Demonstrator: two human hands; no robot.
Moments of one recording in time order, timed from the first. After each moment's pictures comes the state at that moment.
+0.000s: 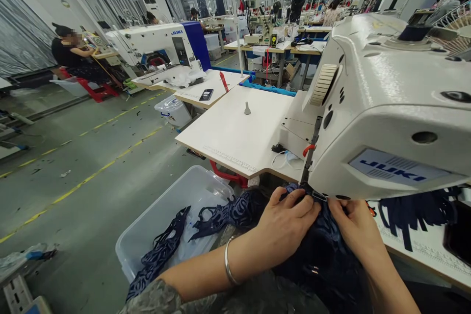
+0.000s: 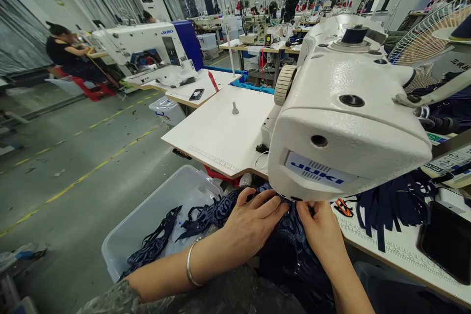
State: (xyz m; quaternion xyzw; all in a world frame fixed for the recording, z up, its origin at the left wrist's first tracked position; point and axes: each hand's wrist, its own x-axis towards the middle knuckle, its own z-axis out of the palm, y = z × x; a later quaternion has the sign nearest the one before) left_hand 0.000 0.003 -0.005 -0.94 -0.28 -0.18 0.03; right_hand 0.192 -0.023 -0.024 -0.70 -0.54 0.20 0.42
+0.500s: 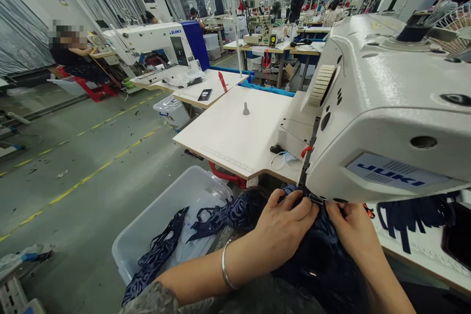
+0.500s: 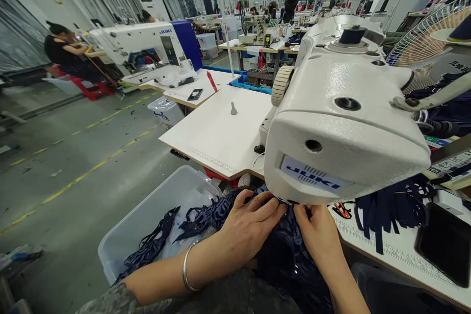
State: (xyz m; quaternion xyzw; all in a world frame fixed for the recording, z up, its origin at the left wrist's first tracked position) left_hand 0.001 0.003 -0.006 -0.94 -0.28 -0.18 0.05; right_hand 0.193 -0.022 -0.026 -0.73 -0.52 0.24 0.38
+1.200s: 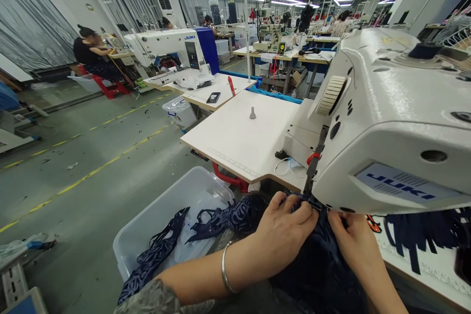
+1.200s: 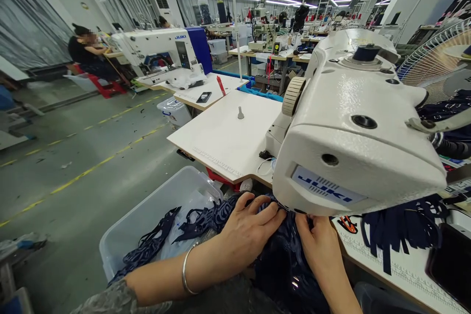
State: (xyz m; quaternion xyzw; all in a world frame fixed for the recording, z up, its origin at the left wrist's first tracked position) left_hand -0.003 0.003 0.002 -0.94 -0.30 -0.17 0.07; right_hand 0.188 -0.022 -0.028 -0.73 -0.54 0.20 0.36
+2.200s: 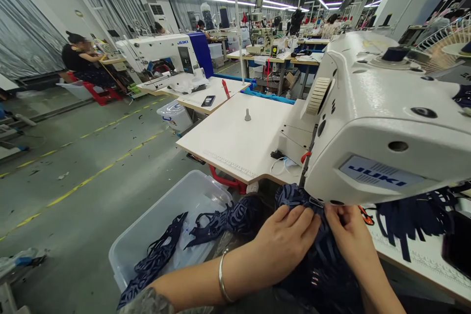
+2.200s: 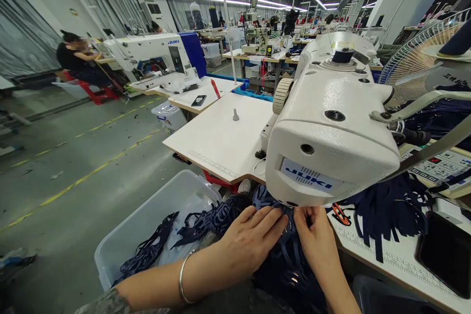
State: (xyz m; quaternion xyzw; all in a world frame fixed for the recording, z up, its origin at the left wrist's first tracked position) left_hand -0.006 -0.012 0.009 -0.96 -0.23 -0.15 0.10; right_hand 0.190 -0.028 -0.043 -0.68 -0.50 0.25 0.47
